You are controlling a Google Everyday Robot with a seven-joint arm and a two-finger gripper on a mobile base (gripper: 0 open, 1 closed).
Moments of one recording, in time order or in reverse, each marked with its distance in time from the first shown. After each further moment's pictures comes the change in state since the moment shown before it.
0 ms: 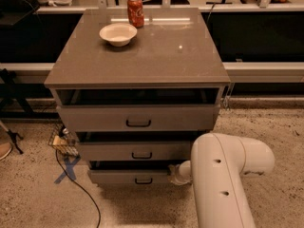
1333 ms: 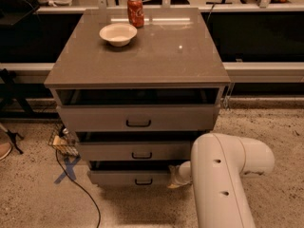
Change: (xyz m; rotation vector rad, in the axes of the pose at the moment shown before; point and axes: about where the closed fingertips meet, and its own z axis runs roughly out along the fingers) arm 0.000 0.000 0.000 0.000 0.000 0.000
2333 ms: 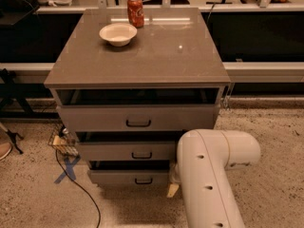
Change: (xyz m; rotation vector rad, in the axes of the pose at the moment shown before) arm -0.003 0.004 0.008 -0.046 0.048 0.003
